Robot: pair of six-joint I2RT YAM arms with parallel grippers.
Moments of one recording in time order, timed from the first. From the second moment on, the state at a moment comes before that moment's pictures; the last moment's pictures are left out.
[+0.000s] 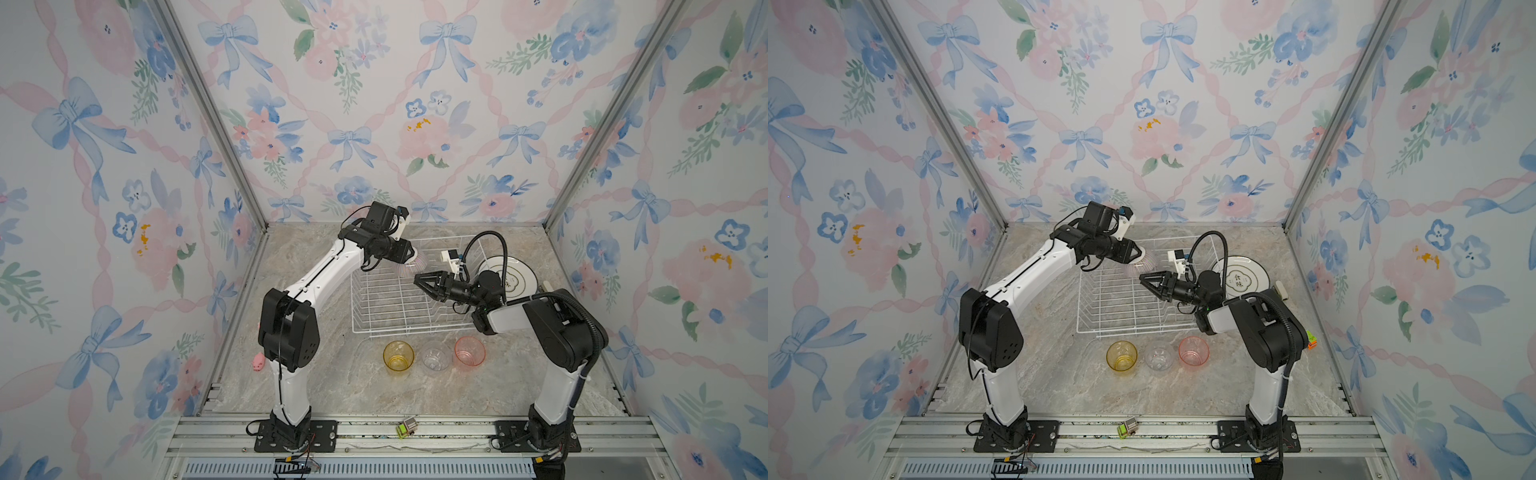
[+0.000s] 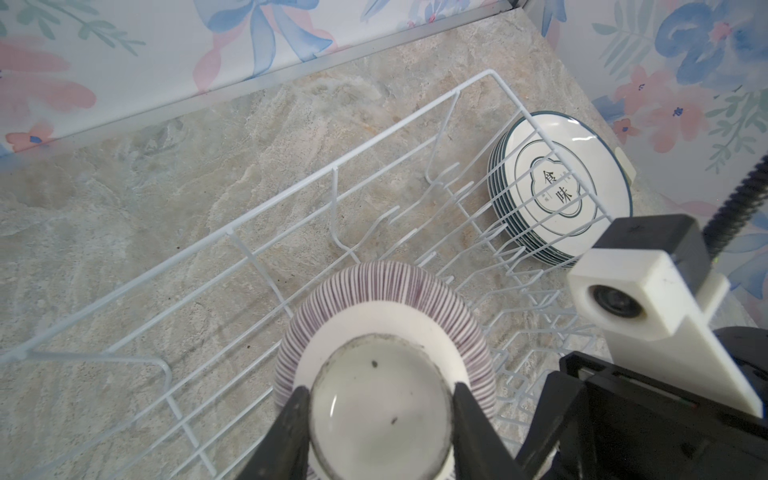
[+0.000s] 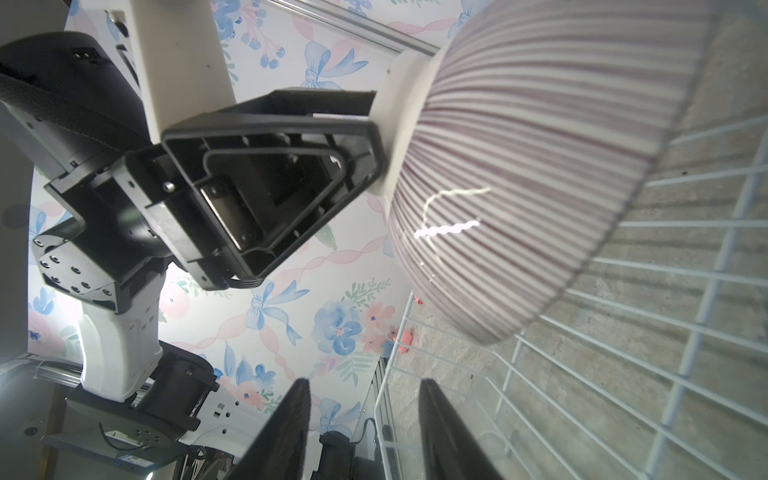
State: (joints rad) left arm -0.49 1.91 1.79 -0.68 0.23 -0.08; right arm 0.42 1.89 0.76 1.27 -0.86 1.33
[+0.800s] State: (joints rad) left arm -0.49 1.86 1.79 -0.68 0.25 -0.08; right arm 0.39 1.90 0.84 1.21 -0.83 1.29
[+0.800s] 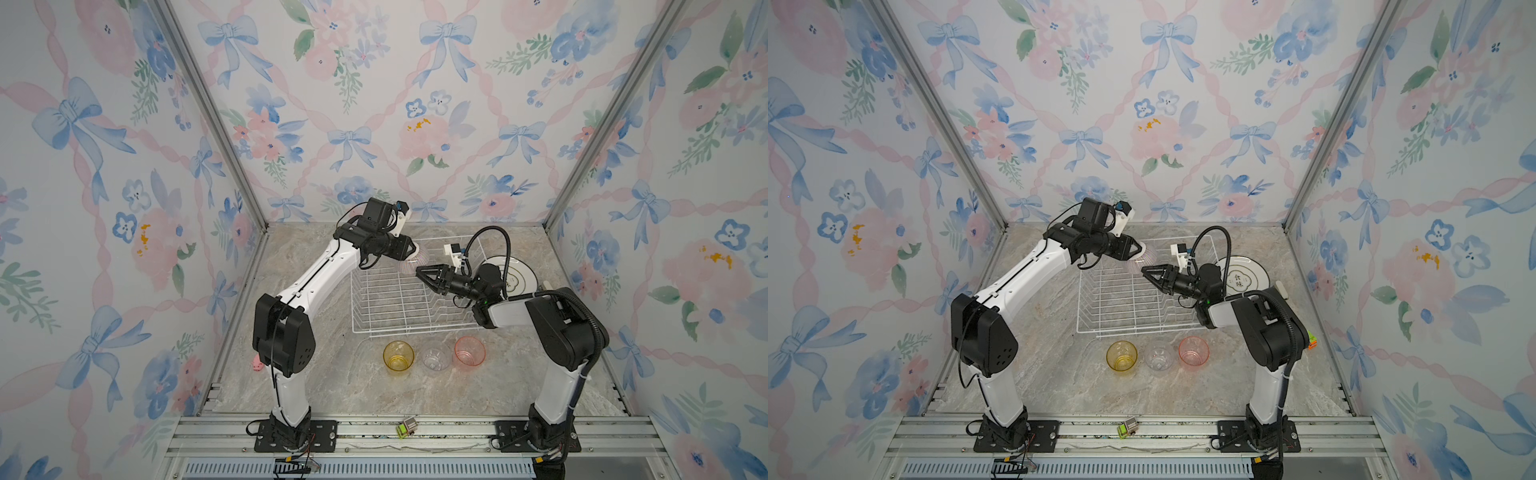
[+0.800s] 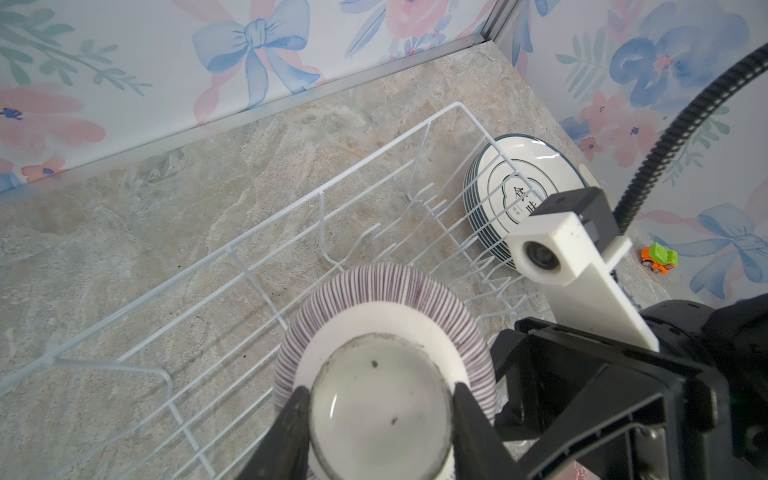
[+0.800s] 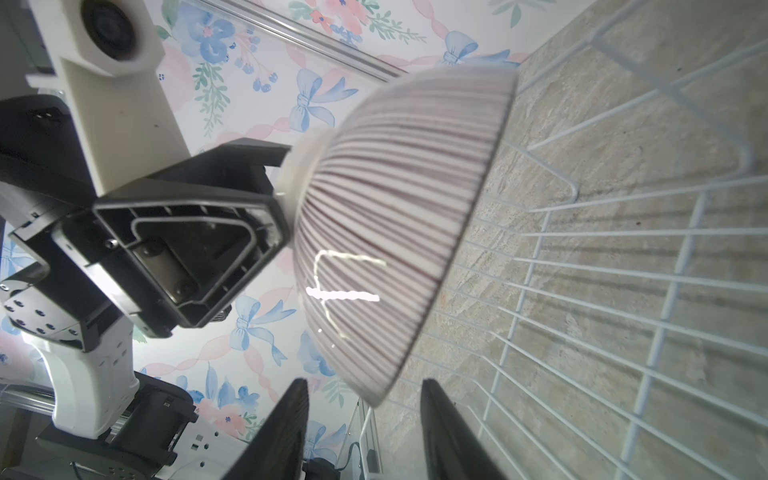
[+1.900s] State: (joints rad) left arm -0.51 1.86 1.82 -0.61 0.26 -0.10; right arm 0.39 1.93 0.99 1.20 -0.72 1.31
